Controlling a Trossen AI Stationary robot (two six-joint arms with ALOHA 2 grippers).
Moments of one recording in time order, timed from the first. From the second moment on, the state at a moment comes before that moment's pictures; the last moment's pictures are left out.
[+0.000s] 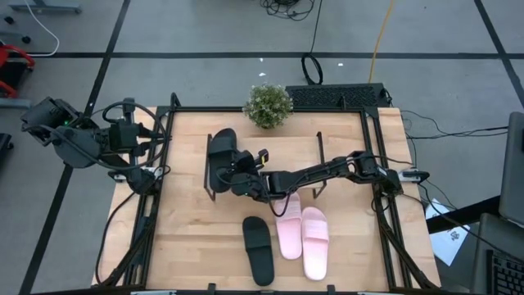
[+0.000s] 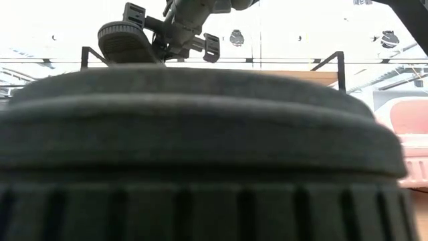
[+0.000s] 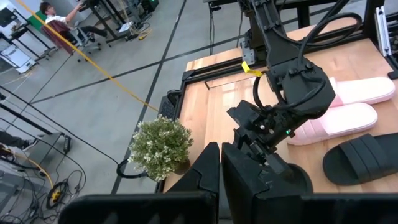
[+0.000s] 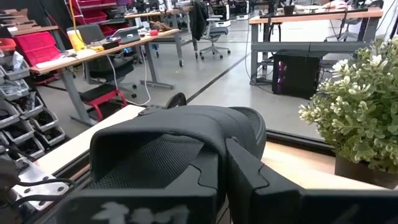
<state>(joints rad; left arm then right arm) -0.65 1.20 2.07 -1.57 -0.81 -0.16 0.15 2.21 1.76 0.07 1.12 0.51</state>
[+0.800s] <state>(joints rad) -0.65 1.20 2.07 -1.57 -0.81 -0.16 0.13 2.21 1.73 0.01 0.97 0.64</state>
